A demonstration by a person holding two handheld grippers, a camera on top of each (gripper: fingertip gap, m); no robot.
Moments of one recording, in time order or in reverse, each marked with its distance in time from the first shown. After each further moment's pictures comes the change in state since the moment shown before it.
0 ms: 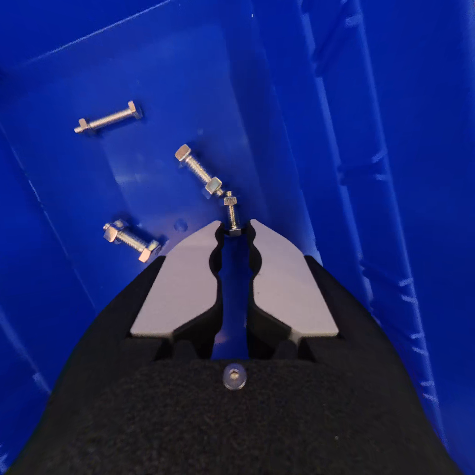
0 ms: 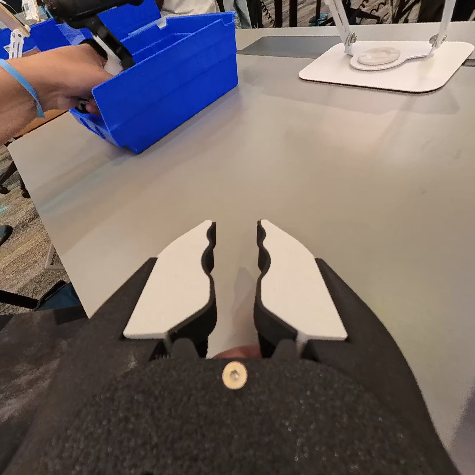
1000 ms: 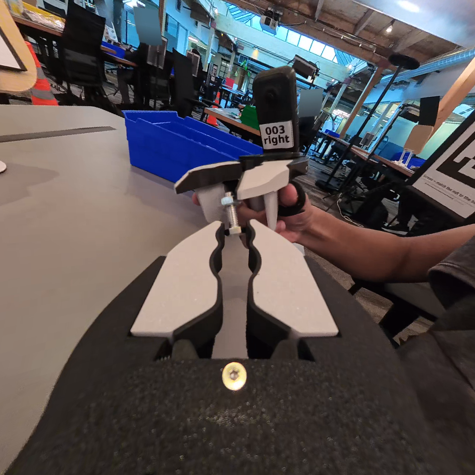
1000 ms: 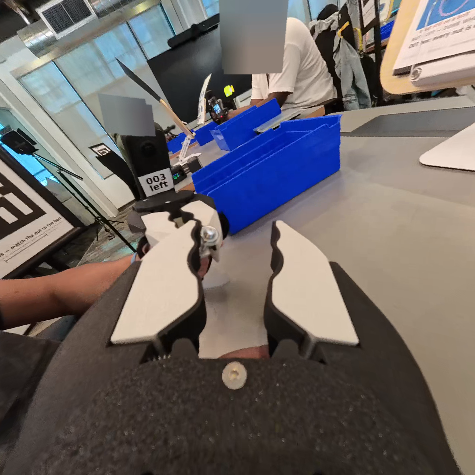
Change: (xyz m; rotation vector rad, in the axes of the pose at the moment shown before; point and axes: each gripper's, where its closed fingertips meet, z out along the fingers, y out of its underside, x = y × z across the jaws) left arm 0.300 0.011 -0.152 0.859 1.072 0.348; right arm -0.050 -0.092 0.036 0.217 -0.476 0.121
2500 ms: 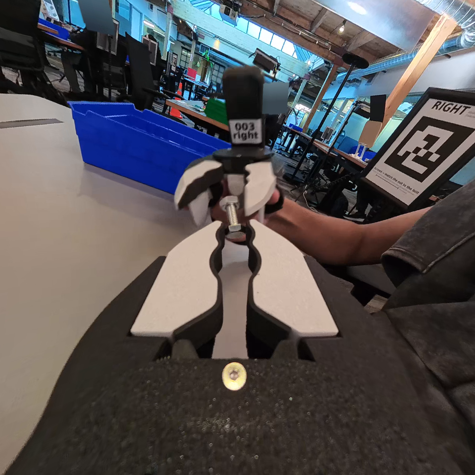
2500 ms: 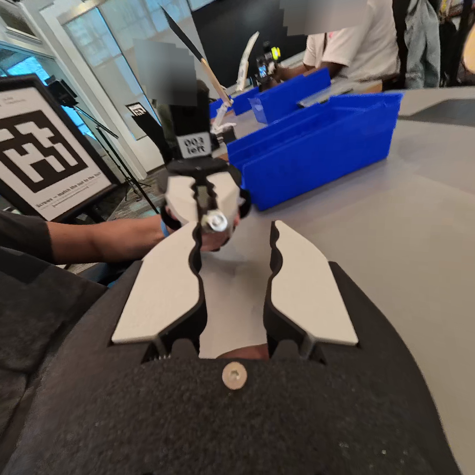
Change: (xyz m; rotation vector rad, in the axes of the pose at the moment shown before) left arm 0.029 0.002 -0.004 -0.030 0.145 -0.023; right arm -0.029 0.015 -0.019 -0.107 -0.163 -0.076
